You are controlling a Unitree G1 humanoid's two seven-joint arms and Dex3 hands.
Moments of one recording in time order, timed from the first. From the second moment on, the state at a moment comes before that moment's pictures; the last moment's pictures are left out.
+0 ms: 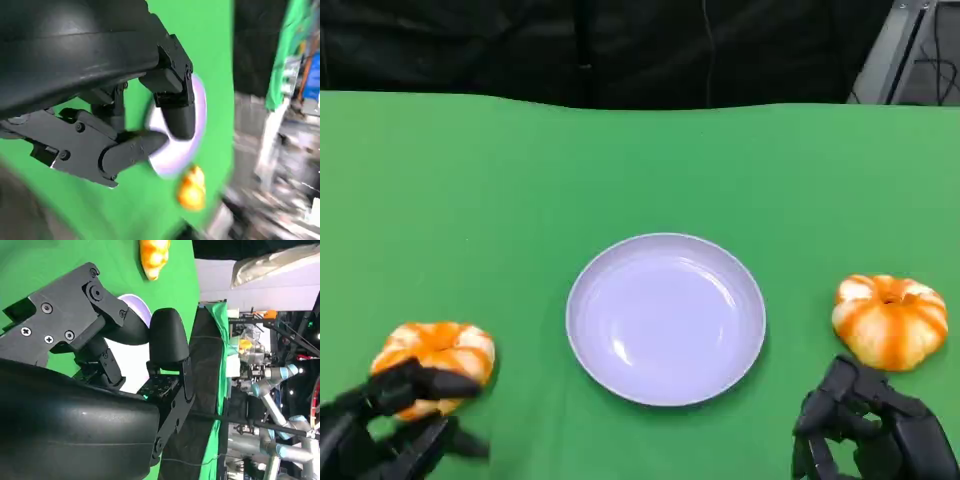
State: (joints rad) left arm 0.28 0.19 0.25 0.02 -0.30 -0.12 -0.60; right arm 0.29 0.04 0.09 0.11 0.11 -0.58 0.25
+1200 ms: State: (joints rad) left arm 0.07 0.53 -0.05 0.29 0.93 -0.42 0.24; right arm 0.28 0.04 0.08 0.11 0.11 -0.58 0.24
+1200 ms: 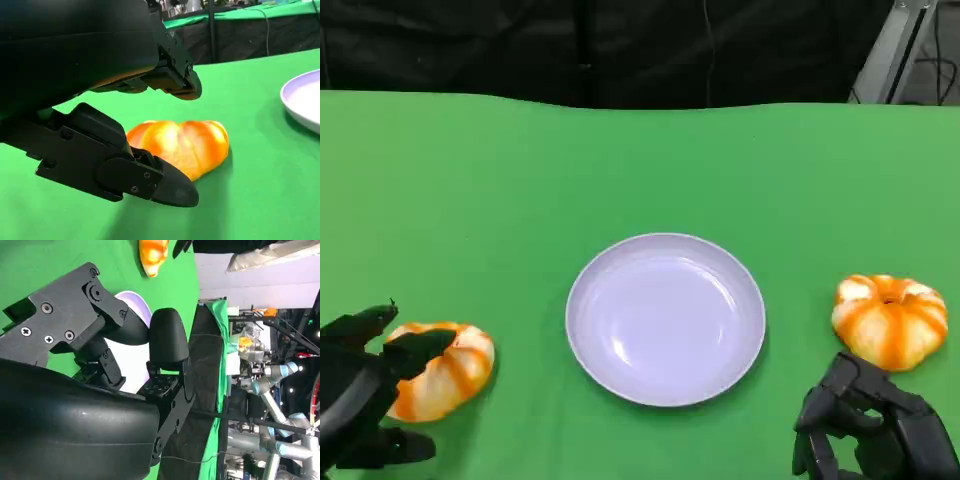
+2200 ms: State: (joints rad) left arm -0.21 0.54 -0.30 0.75 0.84 -0.45 0.41; right arm 0.28 0.04 0.09 0.11 0.11 -0.58 0.23
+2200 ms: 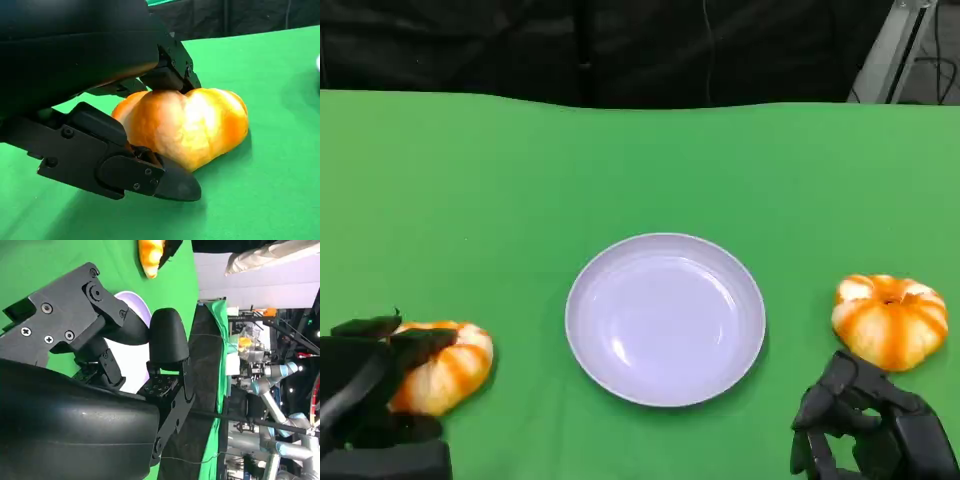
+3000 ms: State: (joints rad) left arm -0.23 0.54 -0.32 0.77 0.72 -0.53 0.46; right arm 0.28 0.04 0.09 0.11 0.11 -0.58 0.23
